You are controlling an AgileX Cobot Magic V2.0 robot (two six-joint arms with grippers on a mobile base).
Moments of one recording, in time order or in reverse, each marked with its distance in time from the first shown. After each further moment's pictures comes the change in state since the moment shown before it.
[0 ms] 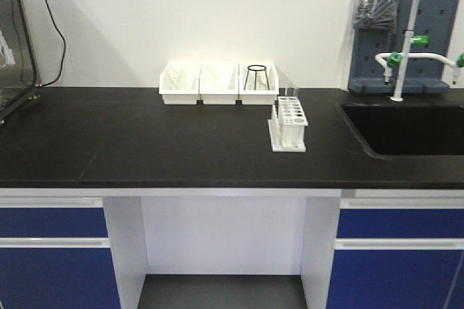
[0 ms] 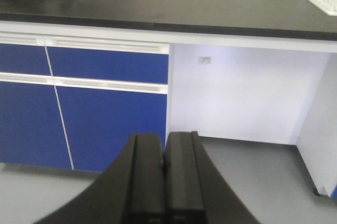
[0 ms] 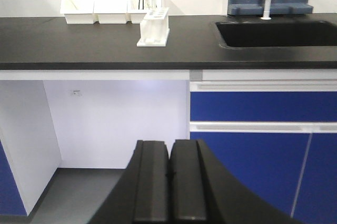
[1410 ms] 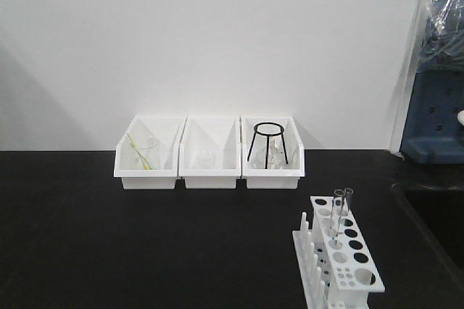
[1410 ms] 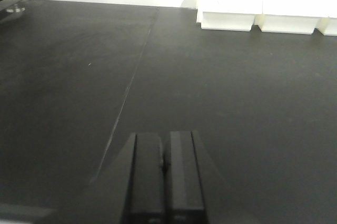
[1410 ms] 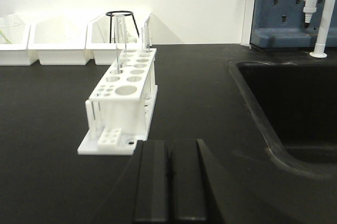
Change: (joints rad) left arm 0.000 0.000 0.000 0.000 0.000 0.000; right arm 0.000 0.000 0.001 0.000 0.000 0.000
